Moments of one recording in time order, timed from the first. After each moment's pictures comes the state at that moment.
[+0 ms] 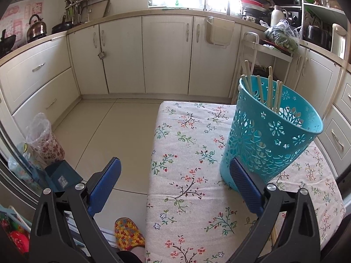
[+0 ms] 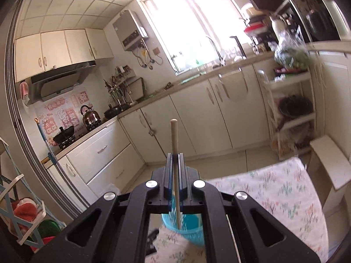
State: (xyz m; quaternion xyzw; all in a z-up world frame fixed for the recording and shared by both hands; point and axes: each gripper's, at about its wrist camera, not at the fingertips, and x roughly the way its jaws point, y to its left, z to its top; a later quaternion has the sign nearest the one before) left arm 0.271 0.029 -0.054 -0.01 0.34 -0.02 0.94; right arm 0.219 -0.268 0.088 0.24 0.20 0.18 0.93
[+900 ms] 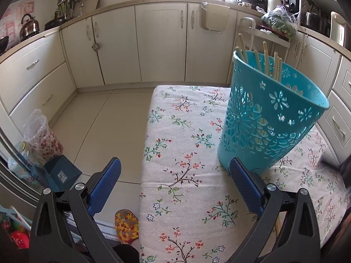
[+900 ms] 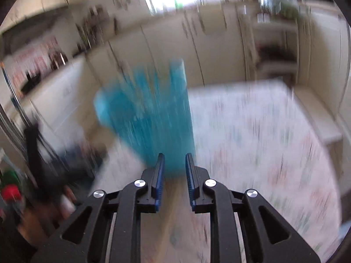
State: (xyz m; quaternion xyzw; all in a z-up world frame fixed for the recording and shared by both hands) left arm 0.274 0.014 -0.076 0.01 0.38 -0.03 0.93; right arm 0.185 -0.216 -0.109 0.16 0.44 0.14 0.87
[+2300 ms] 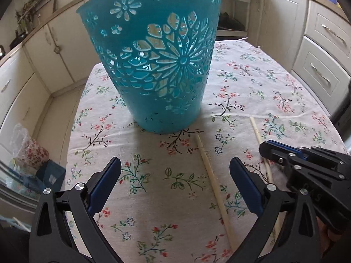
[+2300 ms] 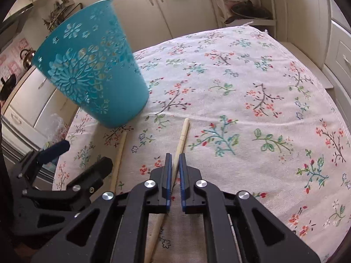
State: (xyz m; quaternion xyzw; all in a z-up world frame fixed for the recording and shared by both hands) left arm 0.236 -0.106 -0.122 0.09 0.44 -0.10 0.89; right arm 0.182 -0.254 -0.161 0.21 0.49 0.08 0.84
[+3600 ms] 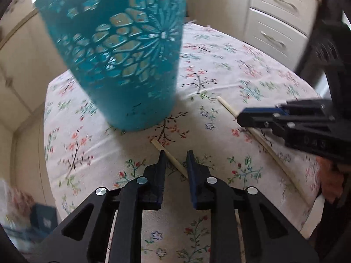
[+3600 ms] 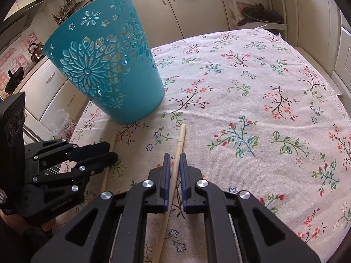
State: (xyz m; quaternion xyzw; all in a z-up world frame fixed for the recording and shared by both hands) left arm 0.248 -0.079 -0.137 0.18 0.43 -0.31 0.83; right arm 0.183 -0.235 -0.160 0.20 0.47 0.11 0.85
